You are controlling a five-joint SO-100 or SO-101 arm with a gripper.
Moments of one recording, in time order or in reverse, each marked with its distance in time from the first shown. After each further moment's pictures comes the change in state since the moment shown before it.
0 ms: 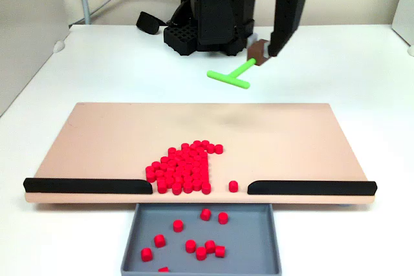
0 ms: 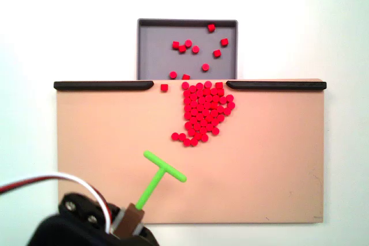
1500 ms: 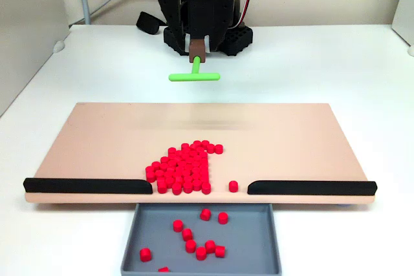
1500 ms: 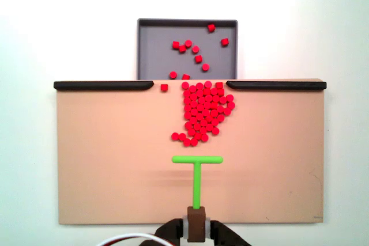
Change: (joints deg) arm 12.1 11.4 14.2 -9.7 -40.1
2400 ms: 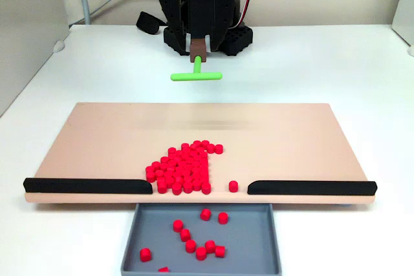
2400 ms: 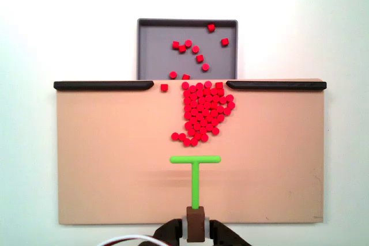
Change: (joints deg) arm -0.4 0.0 0.0 0.0 -1.0
